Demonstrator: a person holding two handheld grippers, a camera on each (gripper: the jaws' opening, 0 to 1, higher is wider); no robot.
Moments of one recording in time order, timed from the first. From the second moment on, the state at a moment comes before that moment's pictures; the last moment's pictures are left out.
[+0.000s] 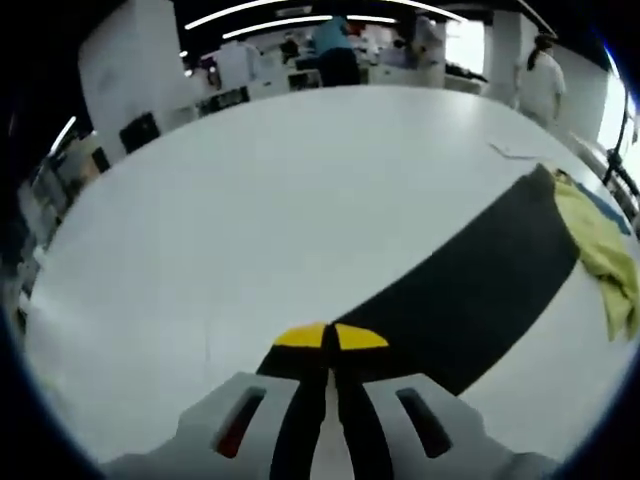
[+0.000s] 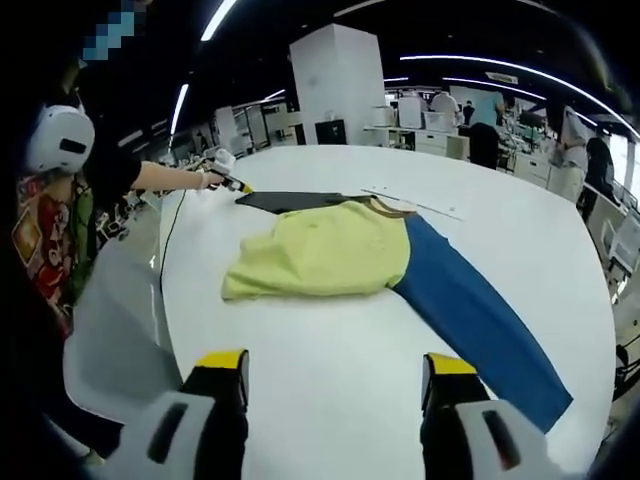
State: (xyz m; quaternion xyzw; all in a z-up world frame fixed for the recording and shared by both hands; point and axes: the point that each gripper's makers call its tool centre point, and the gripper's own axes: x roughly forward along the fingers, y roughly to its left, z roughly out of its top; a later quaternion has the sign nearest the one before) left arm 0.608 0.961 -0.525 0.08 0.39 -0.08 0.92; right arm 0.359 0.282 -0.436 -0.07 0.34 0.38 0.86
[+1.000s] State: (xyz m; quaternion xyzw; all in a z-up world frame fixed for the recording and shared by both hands) left arm 0.593 0.959 -0.510 0.08 0.34 -0.08 0.93; right arm 0.342 0.305 -0.428 -0.05 0.33 0.37 0.87
